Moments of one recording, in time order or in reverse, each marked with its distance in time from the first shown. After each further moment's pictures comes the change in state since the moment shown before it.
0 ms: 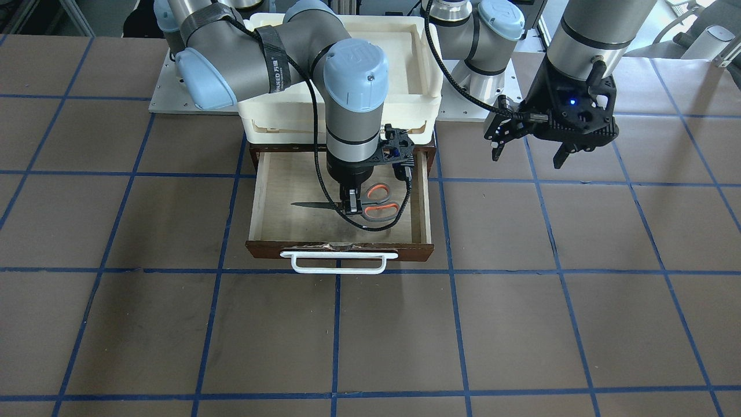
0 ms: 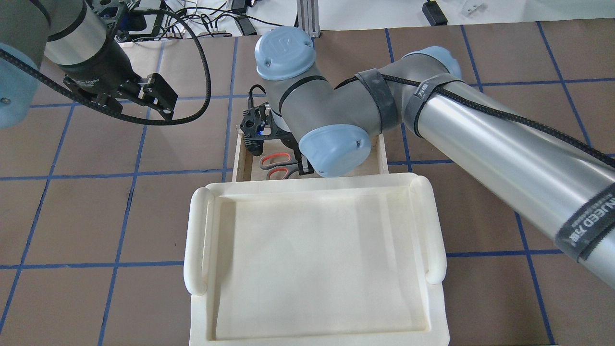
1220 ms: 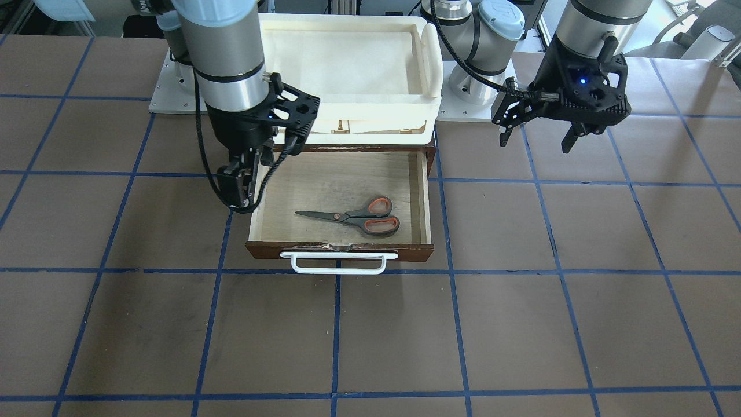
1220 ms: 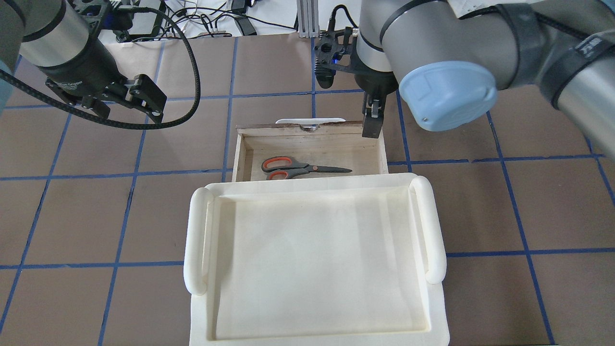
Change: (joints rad) left arm 0.014 0.040 0.000 -0.037 0.010 0.000; right arm -0.264 -0.240 0.003 0.121 -0.009 0.097
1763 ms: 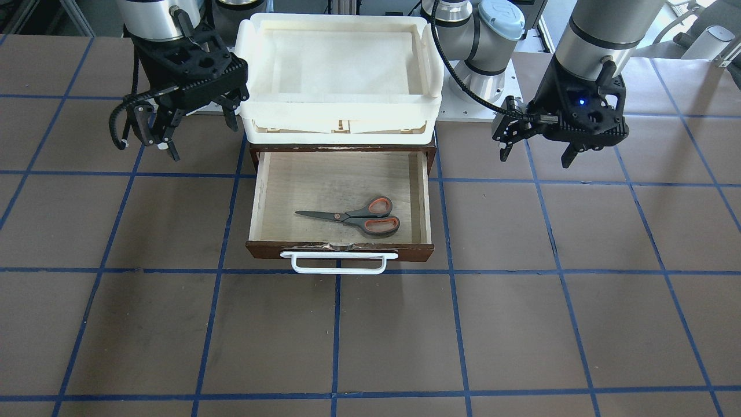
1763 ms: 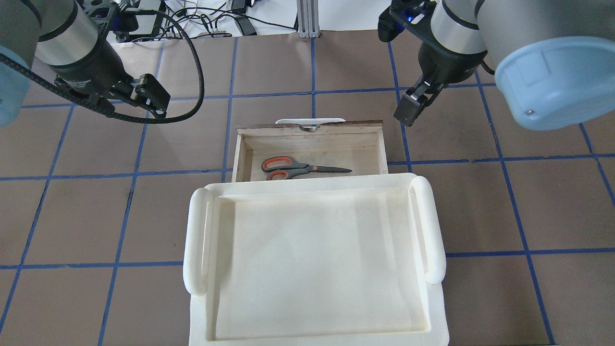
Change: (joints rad) left arm 0.001 -0.042 -0.001 0.034 0.005 0.001; right arm -0.085 -0.156 0.021 0.103 0.004 0.566
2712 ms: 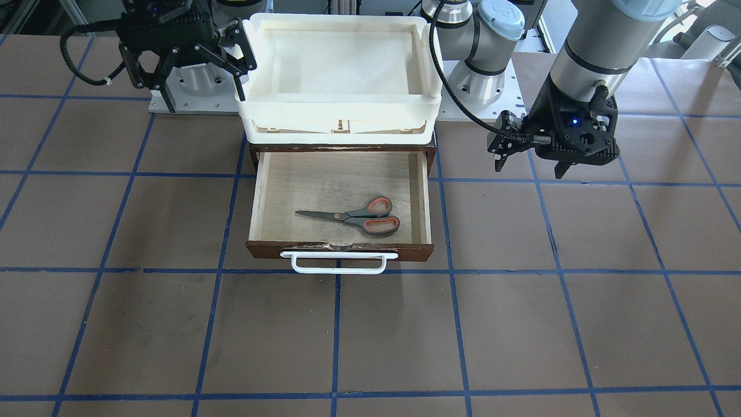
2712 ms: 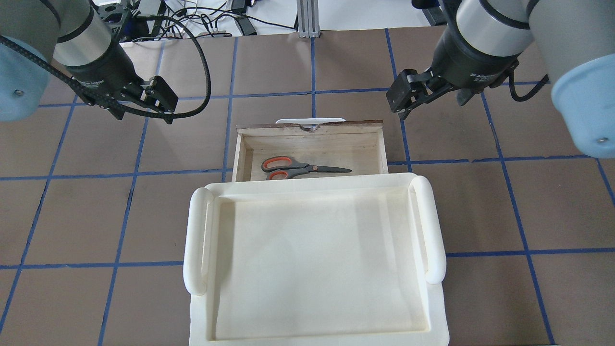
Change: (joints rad) left arm -0.007 -0.045 0.007 0.003 -0.013 -0.005; right arm -0.010 -0.085 0.002 0.061 0.064 0.466
